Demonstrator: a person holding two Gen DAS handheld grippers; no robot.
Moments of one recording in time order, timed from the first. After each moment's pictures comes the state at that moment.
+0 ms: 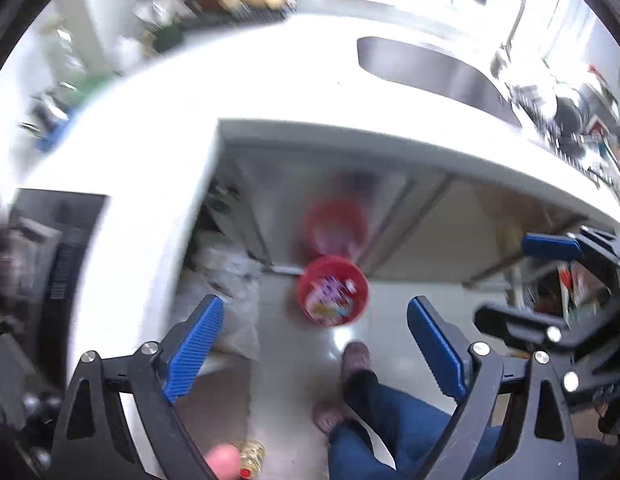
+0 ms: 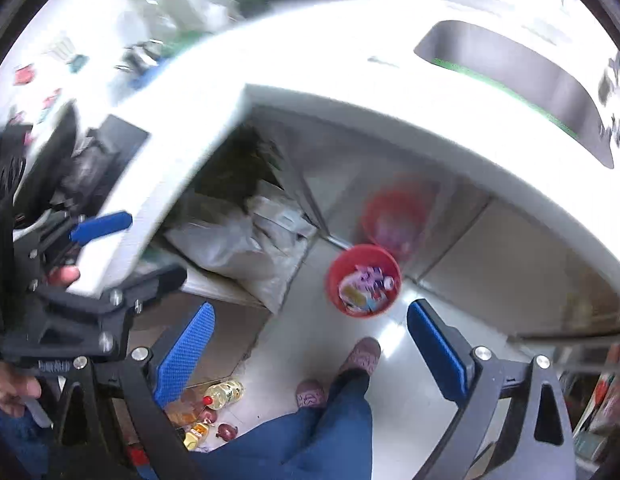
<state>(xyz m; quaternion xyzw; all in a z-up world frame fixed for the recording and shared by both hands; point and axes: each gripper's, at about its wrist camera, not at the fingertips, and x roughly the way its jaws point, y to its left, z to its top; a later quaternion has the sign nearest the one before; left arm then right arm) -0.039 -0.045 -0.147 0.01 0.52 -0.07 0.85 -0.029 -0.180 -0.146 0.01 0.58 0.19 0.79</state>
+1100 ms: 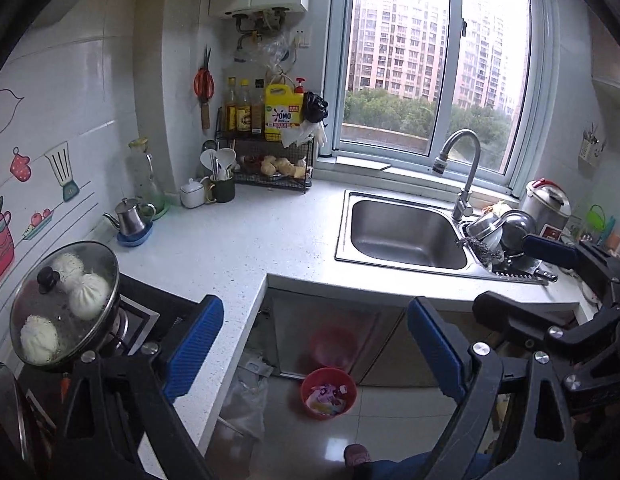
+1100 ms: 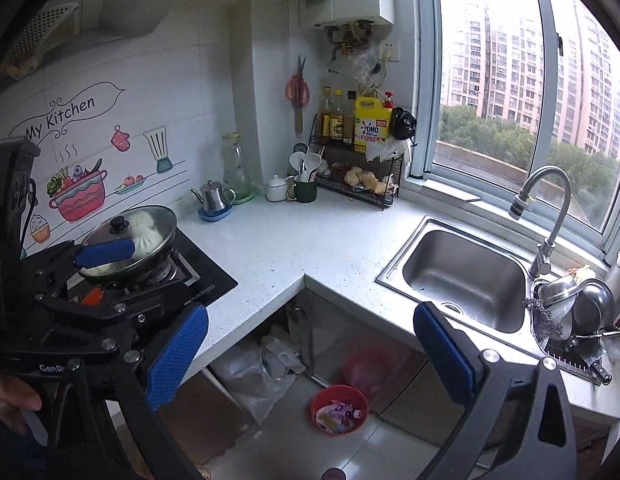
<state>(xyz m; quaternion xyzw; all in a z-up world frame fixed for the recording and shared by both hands) -0.169 -0.013 0.064 -0.03 0.31 -0.06 0.95 -0.124 -0.160 0.059 -0.04 0.32 0.20 0.92</state>
